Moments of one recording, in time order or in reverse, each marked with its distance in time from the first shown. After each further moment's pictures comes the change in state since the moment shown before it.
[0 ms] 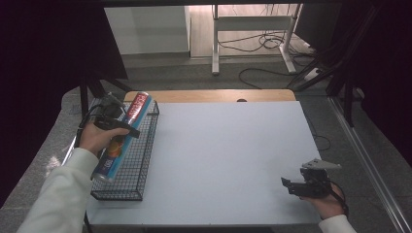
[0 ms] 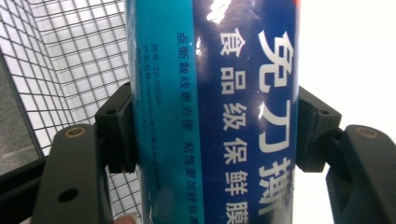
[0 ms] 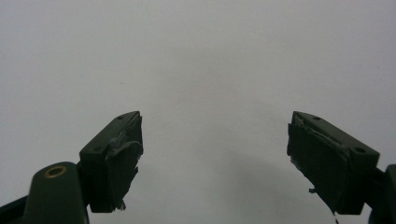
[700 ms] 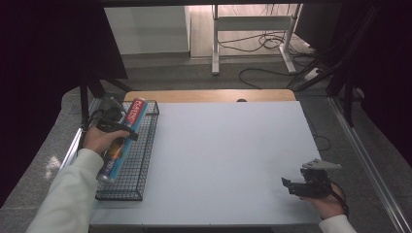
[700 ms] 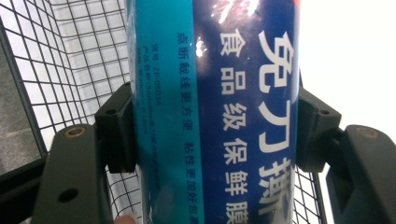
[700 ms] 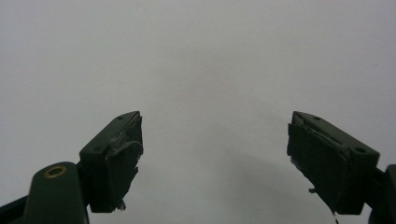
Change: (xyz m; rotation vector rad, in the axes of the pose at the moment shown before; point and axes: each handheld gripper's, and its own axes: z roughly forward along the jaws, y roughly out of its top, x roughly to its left) left arm 0.019 0.000 0.030 0.040 0.037 -0.073; right arm -0.001 -0.001 0.000 0.002 -0.003 0.001
